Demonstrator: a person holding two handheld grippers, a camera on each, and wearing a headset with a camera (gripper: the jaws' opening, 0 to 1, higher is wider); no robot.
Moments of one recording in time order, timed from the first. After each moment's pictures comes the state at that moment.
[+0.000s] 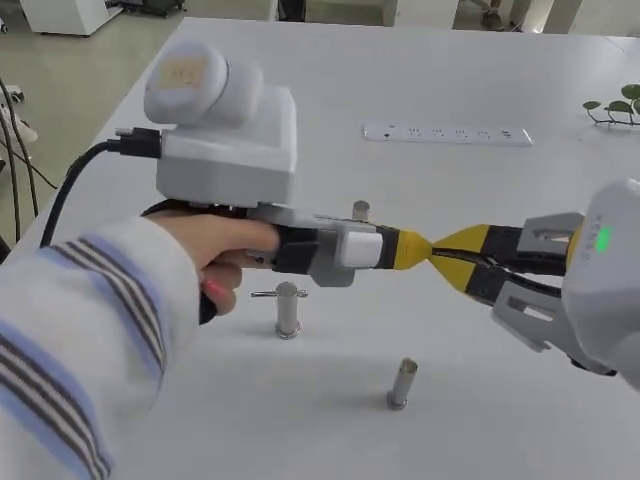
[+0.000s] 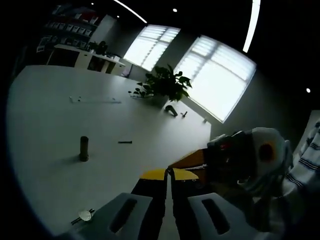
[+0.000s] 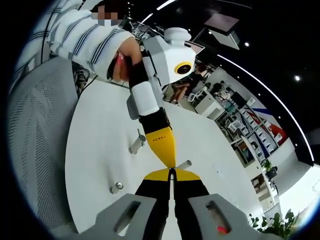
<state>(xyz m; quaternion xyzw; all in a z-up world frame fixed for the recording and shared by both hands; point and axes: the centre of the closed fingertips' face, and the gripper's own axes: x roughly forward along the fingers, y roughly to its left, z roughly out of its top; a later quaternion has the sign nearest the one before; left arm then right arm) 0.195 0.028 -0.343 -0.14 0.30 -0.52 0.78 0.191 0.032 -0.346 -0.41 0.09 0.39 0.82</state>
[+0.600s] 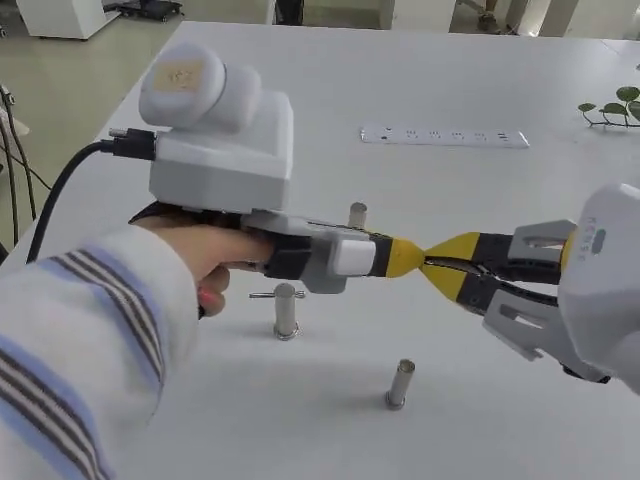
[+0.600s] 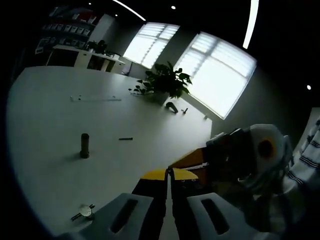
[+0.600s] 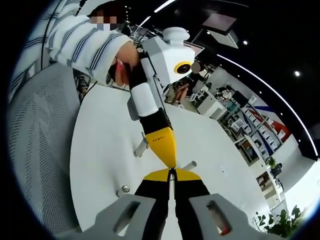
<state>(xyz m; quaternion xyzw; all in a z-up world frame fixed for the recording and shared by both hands) 0.188 0.031 -0.346 -0.13 0.31 -0.52 0.78 0.183 0.036 -0.348 -0.38 0.10 0.41 0.82</state>
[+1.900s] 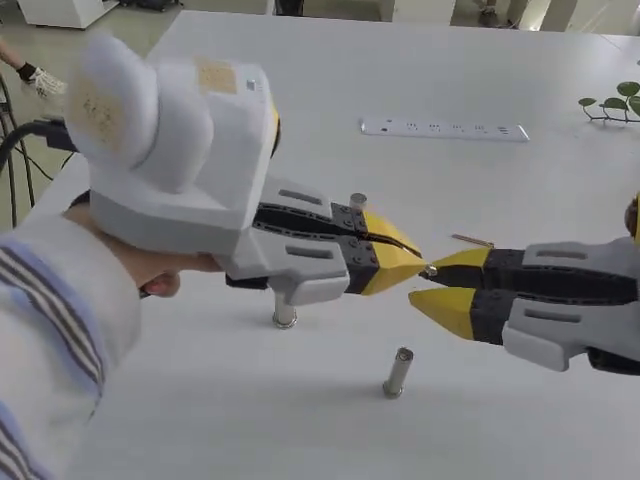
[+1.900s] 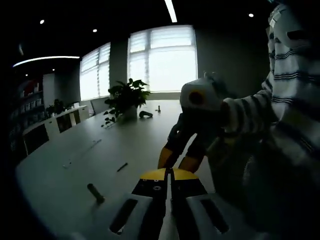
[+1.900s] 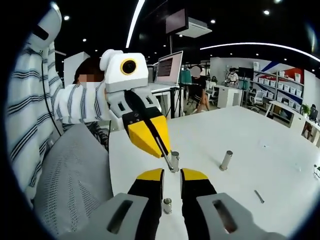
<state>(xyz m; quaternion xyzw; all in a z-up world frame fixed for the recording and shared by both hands) 0.149 0.036 -0.327 0.12 0.12 -0.64 0.75 0.157 0.045 -0.355 -0.11 0.18 0.50 0.84</state>
